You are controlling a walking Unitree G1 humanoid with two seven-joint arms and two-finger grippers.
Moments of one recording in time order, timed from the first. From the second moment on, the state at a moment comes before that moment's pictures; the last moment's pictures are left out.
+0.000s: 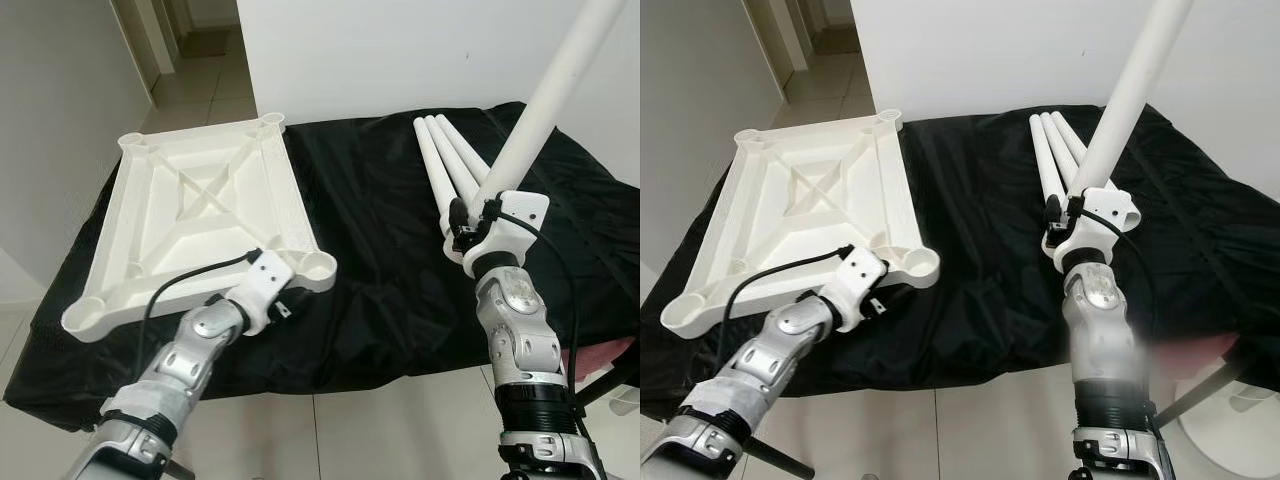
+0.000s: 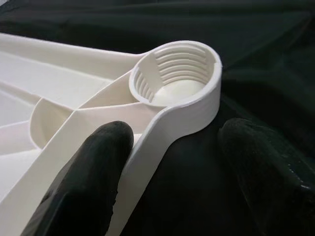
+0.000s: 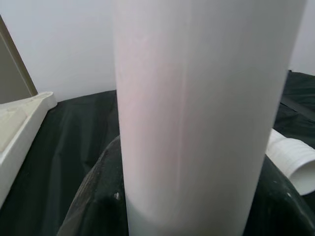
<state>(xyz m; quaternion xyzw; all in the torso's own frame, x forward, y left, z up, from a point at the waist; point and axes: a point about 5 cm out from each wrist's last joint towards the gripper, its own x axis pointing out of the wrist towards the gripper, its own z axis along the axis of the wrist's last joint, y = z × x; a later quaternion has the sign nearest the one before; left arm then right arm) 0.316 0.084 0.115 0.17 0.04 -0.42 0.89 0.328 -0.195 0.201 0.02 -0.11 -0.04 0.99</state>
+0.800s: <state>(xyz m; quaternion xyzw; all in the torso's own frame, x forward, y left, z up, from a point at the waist) 0.306 0.061 0.133 0.15 0.03 -0.52 0.84 0.331 -0.196 0.201 0.01 -0.11 -0.04 0.99</state>
